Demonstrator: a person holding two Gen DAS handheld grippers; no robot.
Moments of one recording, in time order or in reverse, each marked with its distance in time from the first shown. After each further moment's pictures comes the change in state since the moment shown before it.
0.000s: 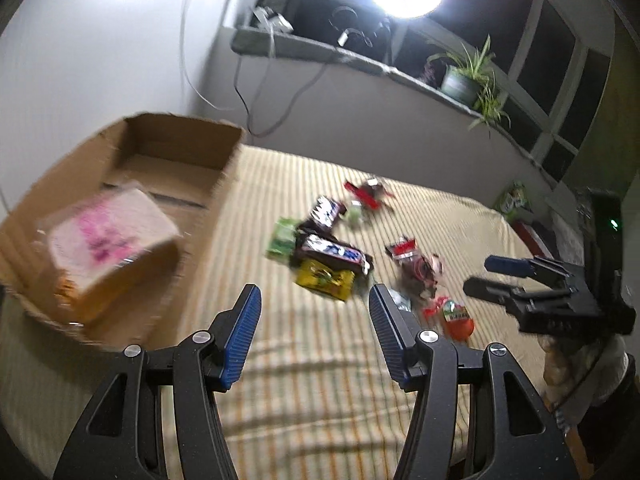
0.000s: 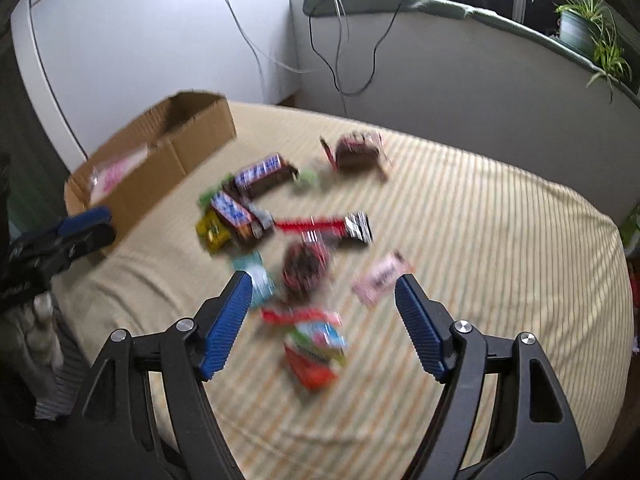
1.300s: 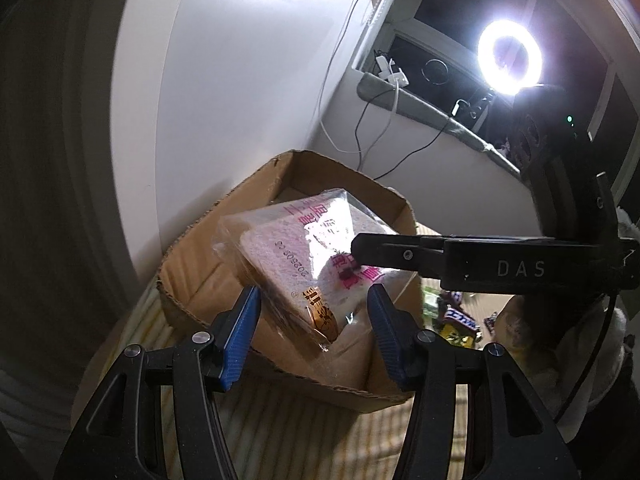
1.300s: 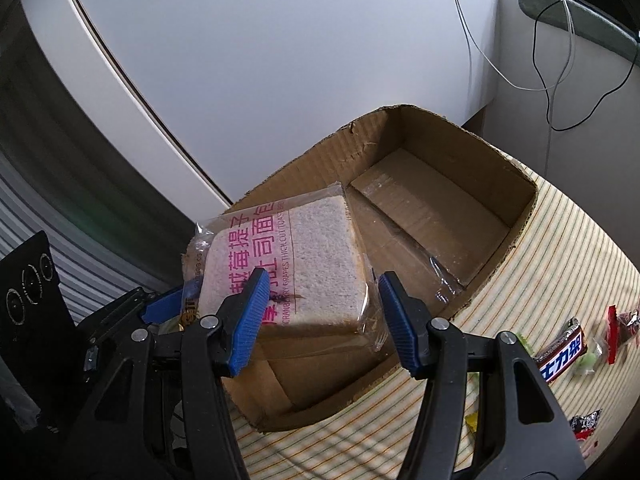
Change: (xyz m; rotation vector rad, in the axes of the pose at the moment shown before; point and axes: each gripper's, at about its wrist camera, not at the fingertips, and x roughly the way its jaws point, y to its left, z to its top) left arm -0.054 0.122 0.016 -0.231 -0.147 0.206; right arm 0.092 0.218 0.141 -0.204 0.132 0.421
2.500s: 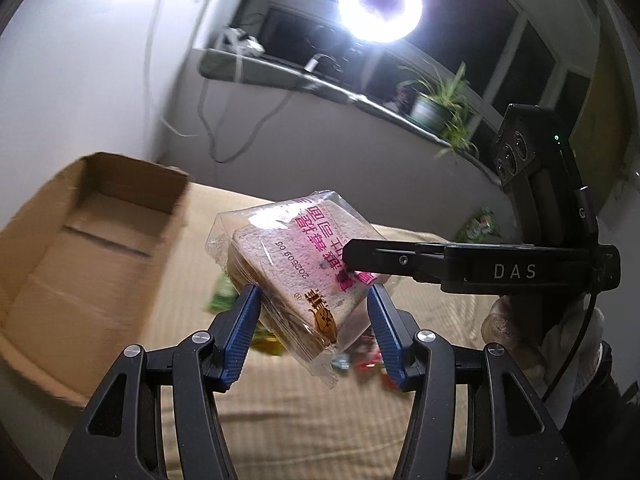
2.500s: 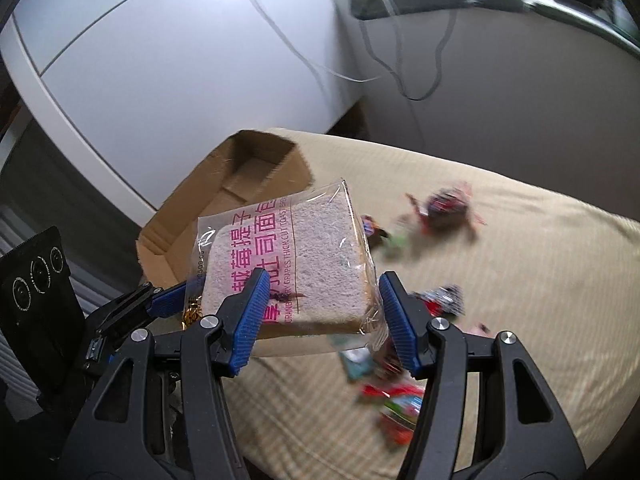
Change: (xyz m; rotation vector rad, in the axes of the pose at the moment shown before) left arm 0.008 -0.151 -0.018 0.188 0.079 -0.305; right arm -0.142 -0.122 -0.098 0.248 -0.130 -0.115
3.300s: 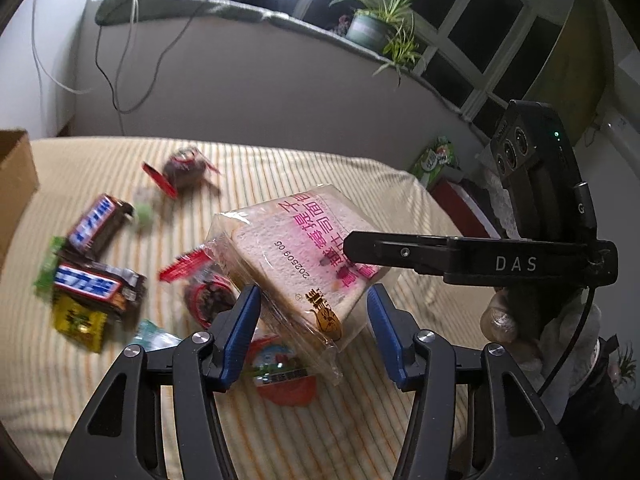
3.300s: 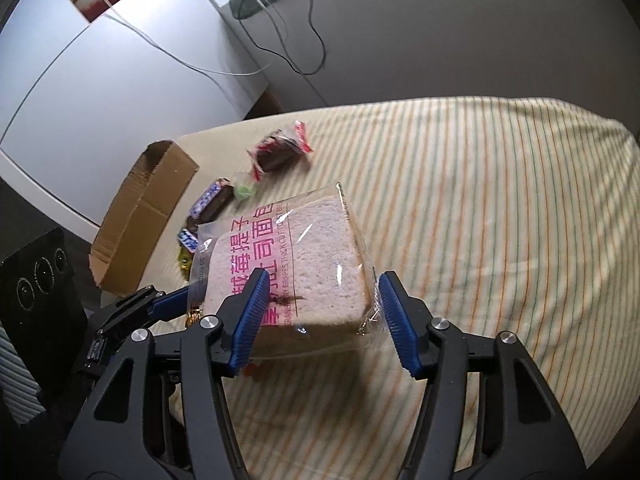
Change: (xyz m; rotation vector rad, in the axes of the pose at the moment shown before) left arm 0.098 -0.099 -0.023 0.104 0.223 -0.171; right arm -0.048 -0.141 -0.072 0.253 0.005 -0.087
